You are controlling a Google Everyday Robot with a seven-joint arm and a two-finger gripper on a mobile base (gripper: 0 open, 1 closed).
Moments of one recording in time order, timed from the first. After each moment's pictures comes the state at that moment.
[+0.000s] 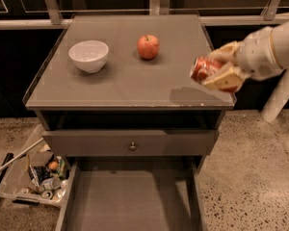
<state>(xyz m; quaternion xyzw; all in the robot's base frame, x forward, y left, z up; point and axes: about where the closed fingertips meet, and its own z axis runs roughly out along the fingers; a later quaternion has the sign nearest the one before) 0.555 -0.182 0.923 -0.58 0.70 0.10 0.40</state>
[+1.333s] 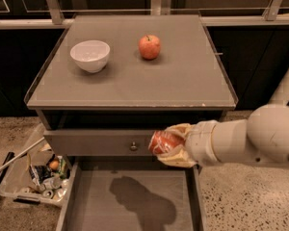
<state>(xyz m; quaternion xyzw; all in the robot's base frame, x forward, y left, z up) 0.442 -0.082 0.777 -0.55 0.73 0.14 0.39</state>
